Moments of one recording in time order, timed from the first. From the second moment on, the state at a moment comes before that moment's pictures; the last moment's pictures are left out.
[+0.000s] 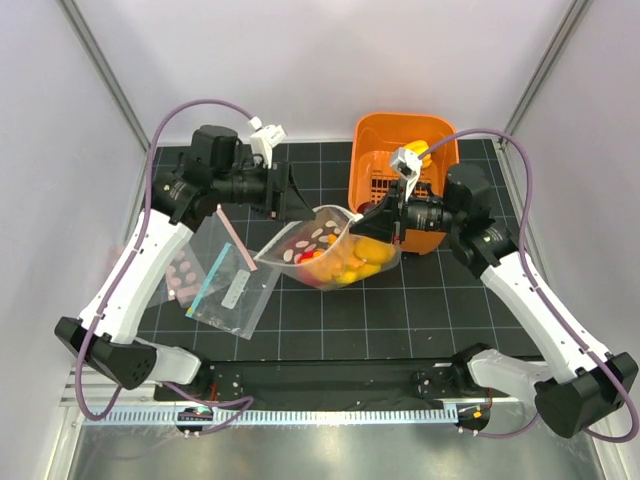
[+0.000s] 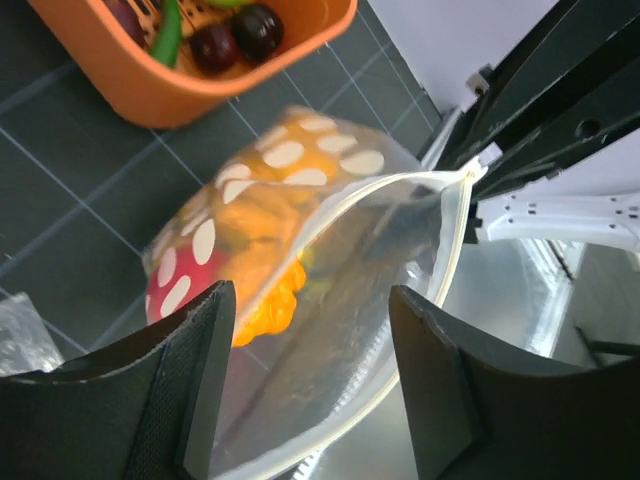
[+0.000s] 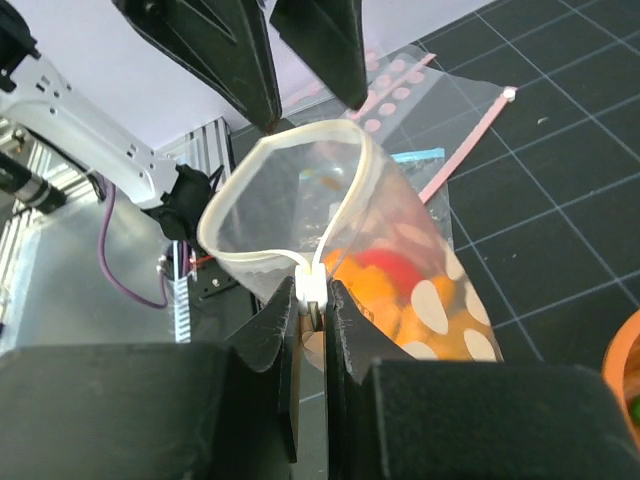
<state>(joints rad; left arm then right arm) -0.46 1.36 1.61 -0.85 0.68 -0.34 0.42 1.10 1.10 -0.19 -0.93 0.16</state>
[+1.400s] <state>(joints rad) -0.76 1.54 1.75 -0.87 0.71 0.48 0.47 1.09 1.15 -0.44 -0.83 0.20</state>
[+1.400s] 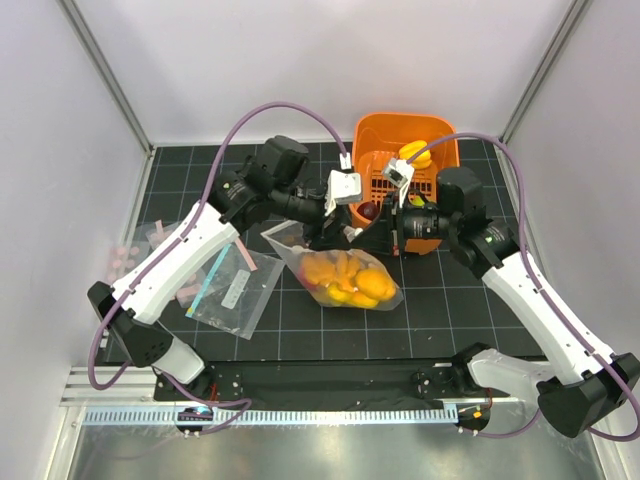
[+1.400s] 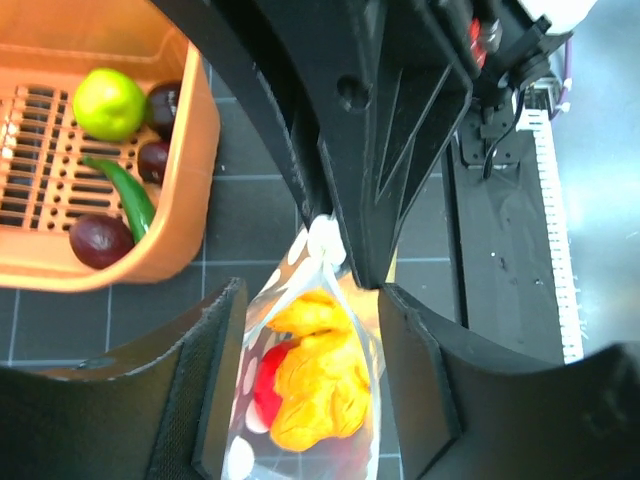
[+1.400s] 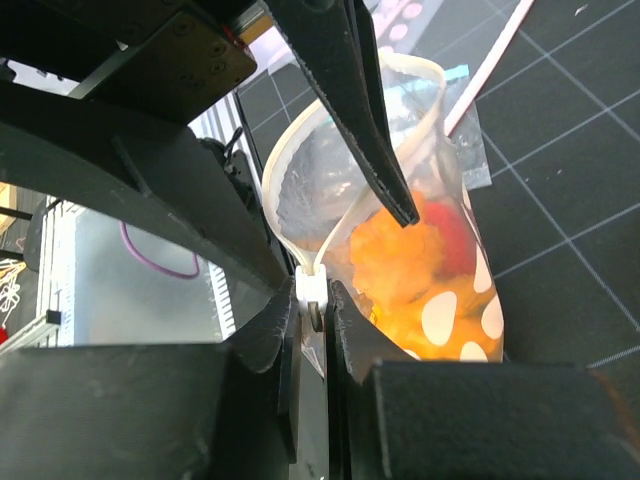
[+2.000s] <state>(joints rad) -0.76 1.53 1.71 -0.93 0.66 0.50 0.47 1.09 1.16 -0.47 -0.85 0.16</state>
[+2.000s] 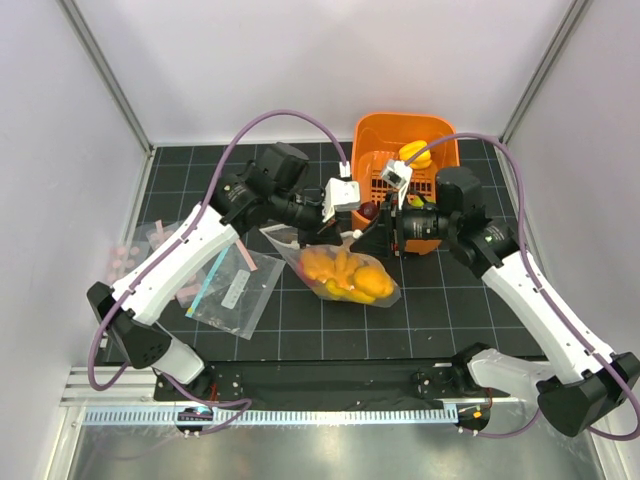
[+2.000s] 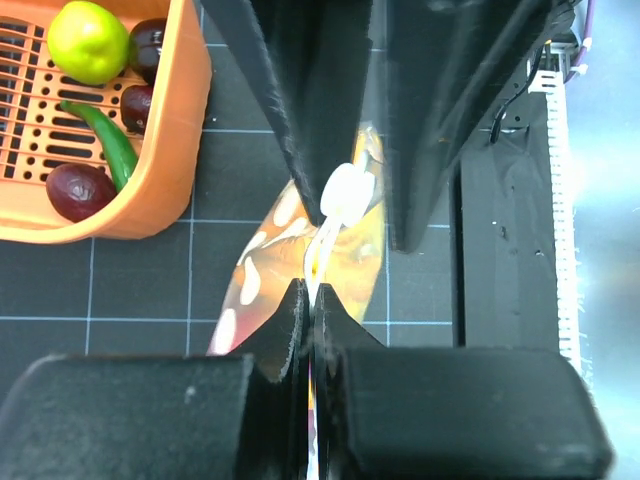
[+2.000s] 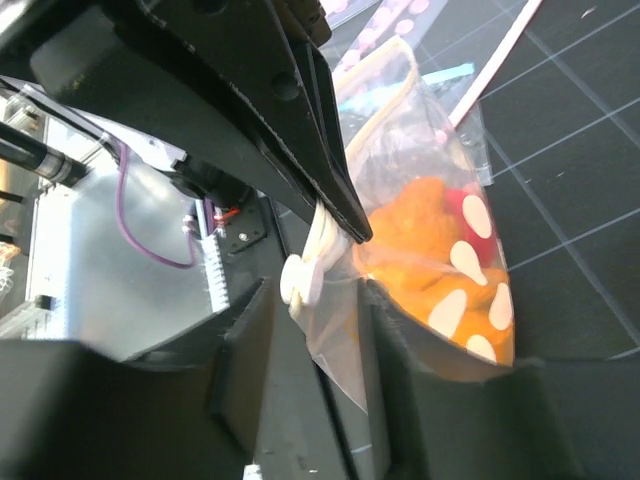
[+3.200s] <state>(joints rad) -0.77 1.47 1.71 -0.93 0.70 0.44 0.47 0.99 1.04 -0.33 -0.78 0.14</state>
